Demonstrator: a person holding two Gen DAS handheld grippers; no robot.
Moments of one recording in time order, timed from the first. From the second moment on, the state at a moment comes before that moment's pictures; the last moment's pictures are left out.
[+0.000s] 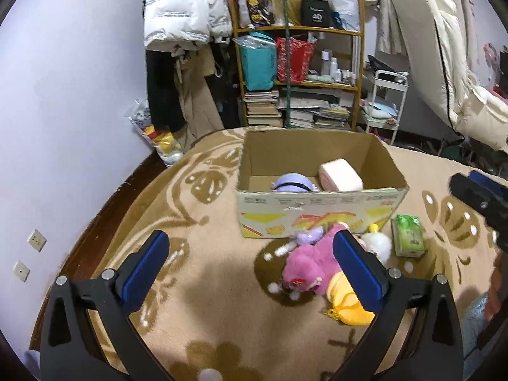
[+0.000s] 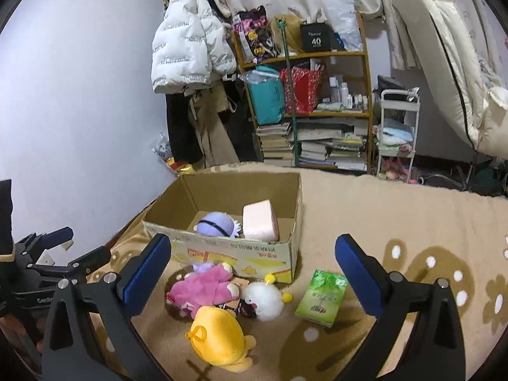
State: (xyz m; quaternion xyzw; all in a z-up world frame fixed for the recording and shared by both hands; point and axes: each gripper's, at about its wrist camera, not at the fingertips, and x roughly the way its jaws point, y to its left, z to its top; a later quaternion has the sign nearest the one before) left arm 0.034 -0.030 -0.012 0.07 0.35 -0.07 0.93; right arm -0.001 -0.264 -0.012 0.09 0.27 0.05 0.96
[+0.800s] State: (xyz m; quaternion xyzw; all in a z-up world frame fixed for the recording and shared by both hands) left arm 0.048 -0.088 -0.042 0.07 0.39 -0.13 0.91; right arm 0.024 -0.283 -0.037 0.10 0.31 -0.01 0.95
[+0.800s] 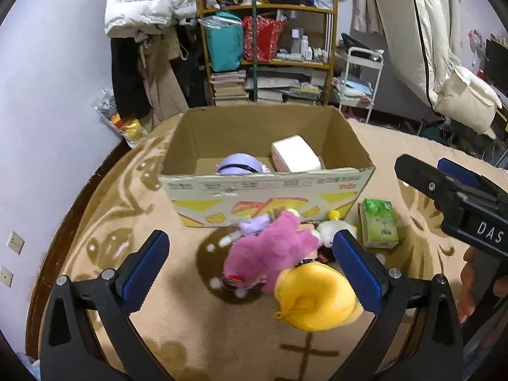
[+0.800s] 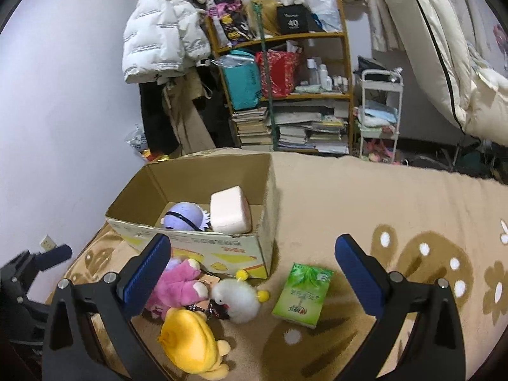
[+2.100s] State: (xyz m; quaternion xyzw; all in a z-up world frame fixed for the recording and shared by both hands) left arm 0.079 -0.127 -0.128 0.05 0.53 -0.14 0.84; right arm 0.074 -0.336 -0.128 0.19 0.44 -0.09 0.87
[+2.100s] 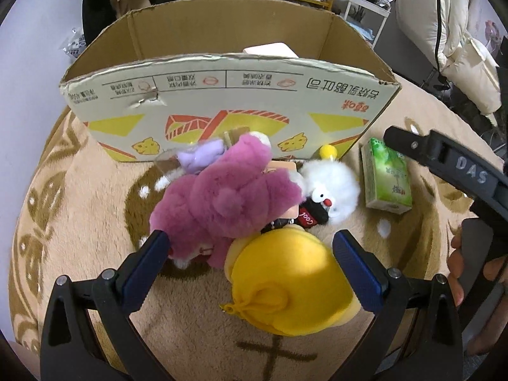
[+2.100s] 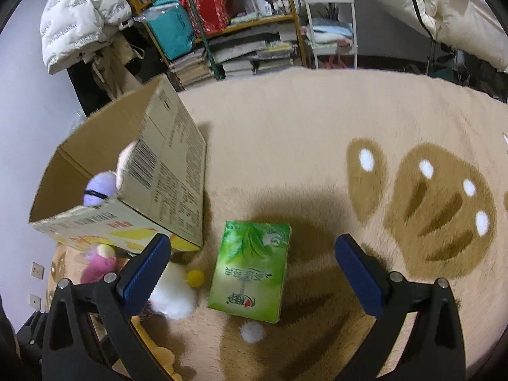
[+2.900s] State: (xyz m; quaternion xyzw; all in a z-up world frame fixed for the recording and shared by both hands) left arm 0.063 -0.118 -0.129 0.05 0.55 -0.13 0.83; right arm 0.078 -0.344 -0.153 0.21 0.48 -0.11 0.85
